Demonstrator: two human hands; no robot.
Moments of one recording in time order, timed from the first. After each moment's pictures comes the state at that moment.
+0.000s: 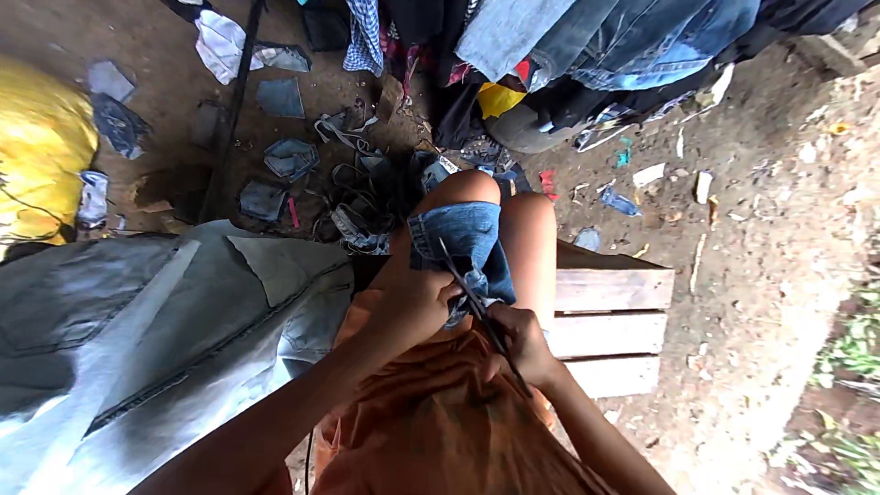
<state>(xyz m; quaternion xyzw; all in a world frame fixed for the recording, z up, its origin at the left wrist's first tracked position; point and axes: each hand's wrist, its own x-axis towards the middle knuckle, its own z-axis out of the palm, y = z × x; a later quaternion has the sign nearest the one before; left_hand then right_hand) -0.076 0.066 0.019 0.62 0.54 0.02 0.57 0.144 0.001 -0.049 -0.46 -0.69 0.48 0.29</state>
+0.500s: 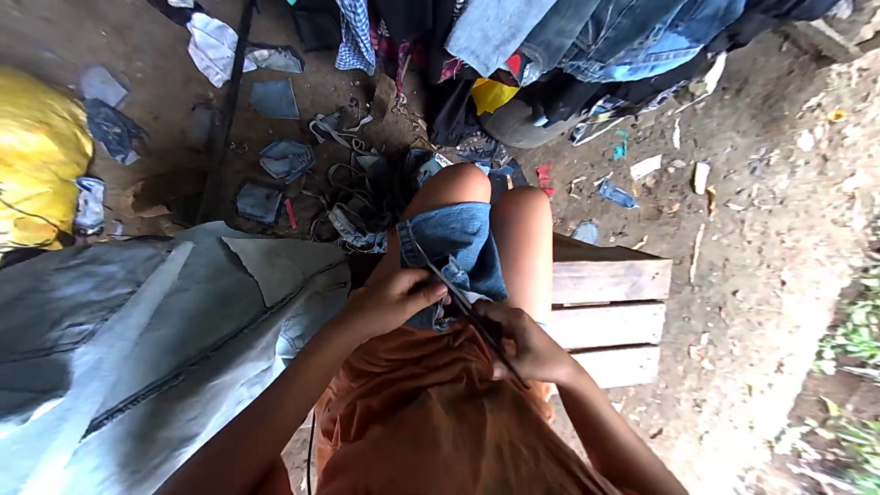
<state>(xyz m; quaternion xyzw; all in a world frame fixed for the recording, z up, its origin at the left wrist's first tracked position) -0.106 0.053 -0.017 0.47 0.42 0.17 0.76 0.156 0.004 -0.037 -0.40 -0.59 0.67 0.20</state>
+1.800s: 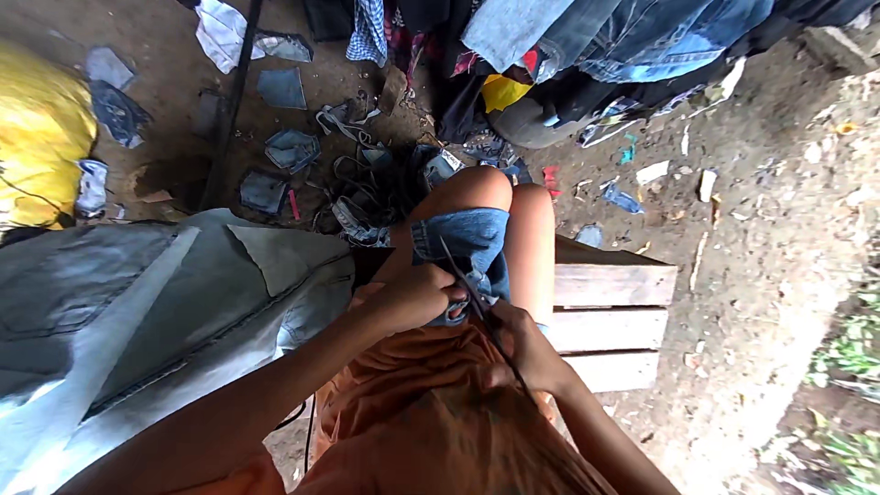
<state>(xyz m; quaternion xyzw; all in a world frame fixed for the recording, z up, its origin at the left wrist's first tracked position) -0.082 0.077 0.016 0.49 0.49 -0.03 0.72 0.143 -0.004 -0.032 -0.49 -0.68 0.52 0.18</state>
